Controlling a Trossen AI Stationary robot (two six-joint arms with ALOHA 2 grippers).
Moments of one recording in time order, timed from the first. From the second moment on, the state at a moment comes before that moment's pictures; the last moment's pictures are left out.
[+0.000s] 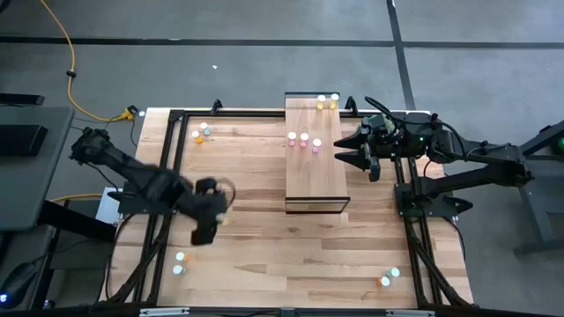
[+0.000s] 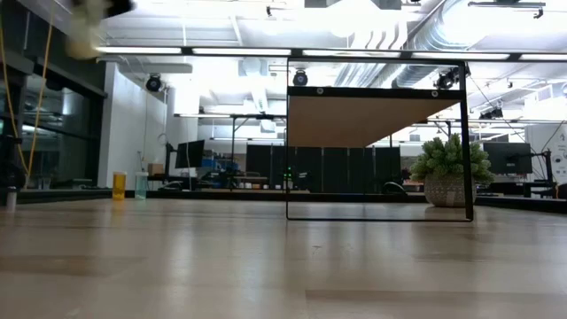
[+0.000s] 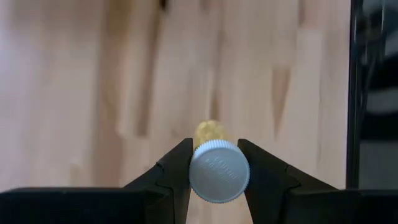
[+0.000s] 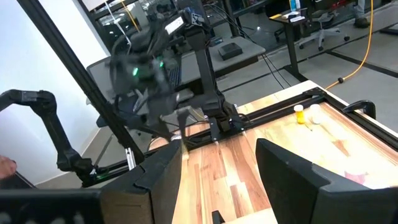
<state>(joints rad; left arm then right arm) -0.34 1.23 1.19 -1.09 -0.15 -0.53 -0.09 0.90 1.05 -0.25 -0.11 0.36</state>
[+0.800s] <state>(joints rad) 0.36 1.44 1.73 -1.09 -0.22 0.00 -0.09 0.90 1.05 -0.25 -0.07 0.34</state>
